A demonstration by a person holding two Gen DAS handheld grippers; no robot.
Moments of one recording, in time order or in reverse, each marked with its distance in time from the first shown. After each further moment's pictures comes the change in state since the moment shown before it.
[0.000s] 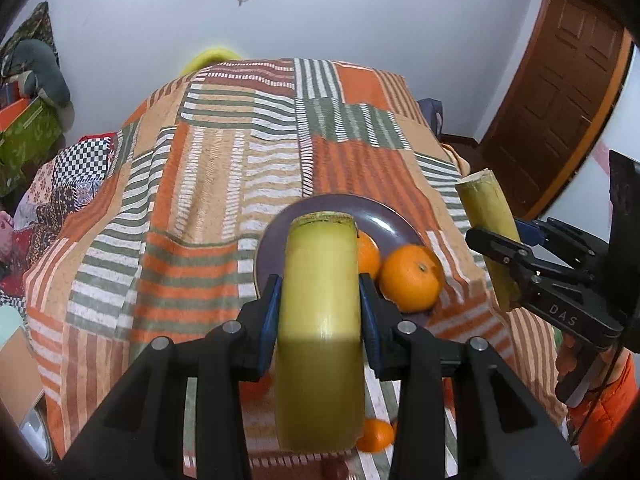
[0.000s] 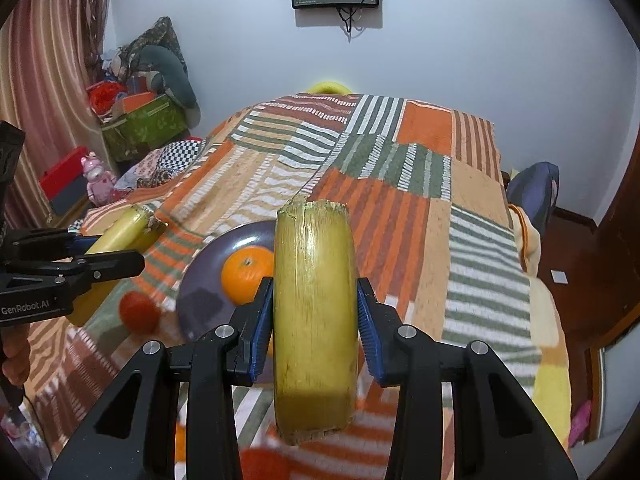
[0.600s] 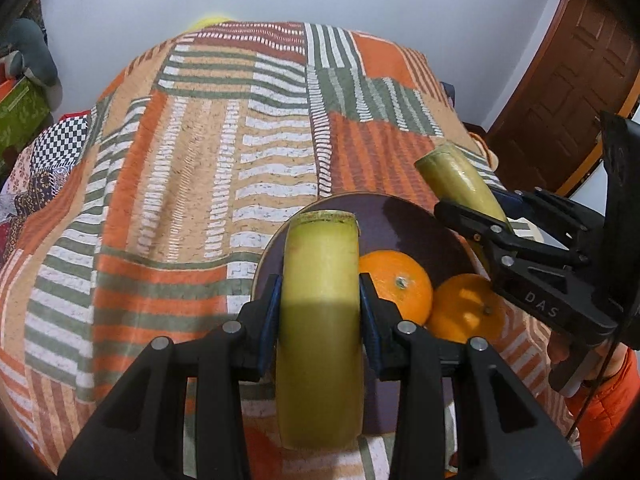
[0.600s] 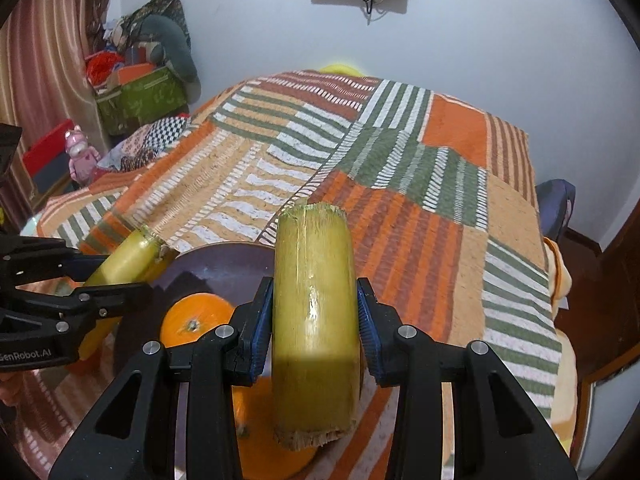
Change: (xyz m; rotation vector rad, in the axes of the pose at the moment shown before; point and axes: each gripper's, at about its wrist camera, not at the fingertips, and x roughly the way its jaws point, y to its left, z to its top) left arm 0.088 0.023 0.024 -0.027 0.092 -0.015; right arm 0.082 -0.001 0.032 -0.098 0.065 -0.003
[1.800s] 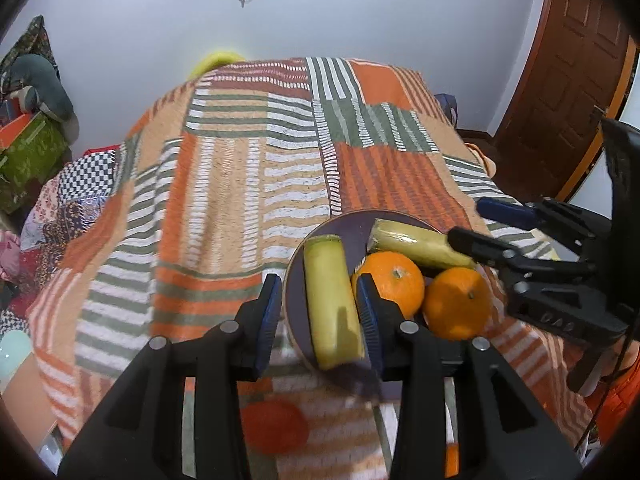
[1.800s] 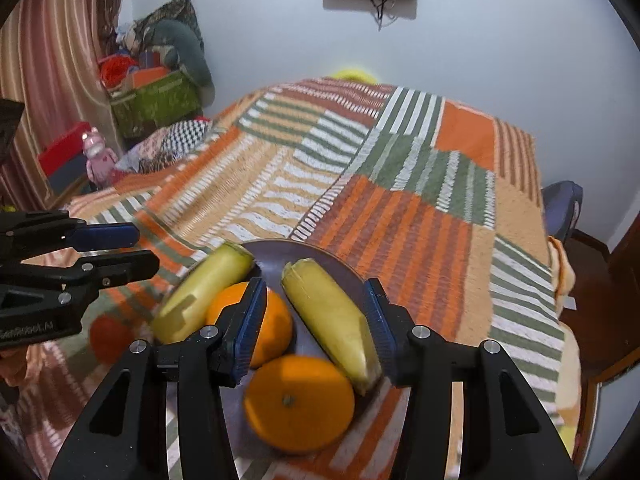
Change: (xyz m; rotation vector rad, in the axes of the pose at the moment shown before) left arm -0.064 -0.006 -0.010 0.072 -0.095 0.073; right arm -0.038 0.014 -0.004 0.016 -0.028 0.042
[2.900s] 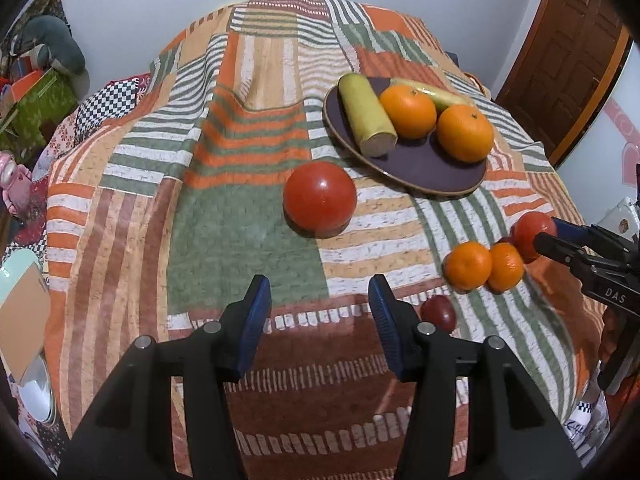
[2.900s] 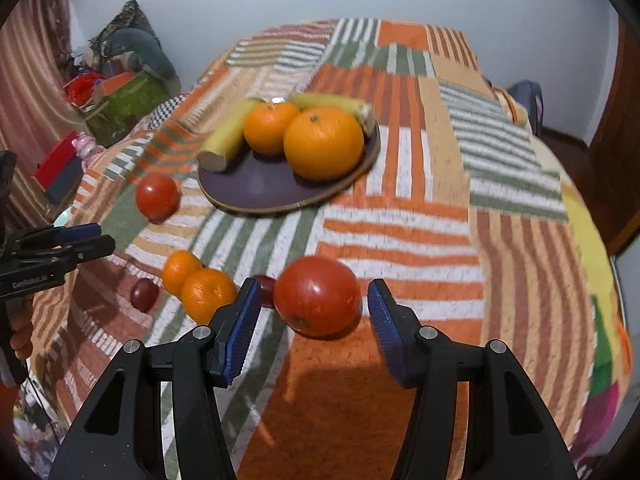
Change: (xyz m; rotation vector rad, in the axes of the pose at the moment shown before) left arm -0.037 0.031 -0.148 -0.013 0.137 -0.001; right arm -0.052 0.031 -0.138 0.259 0.124 -0.043
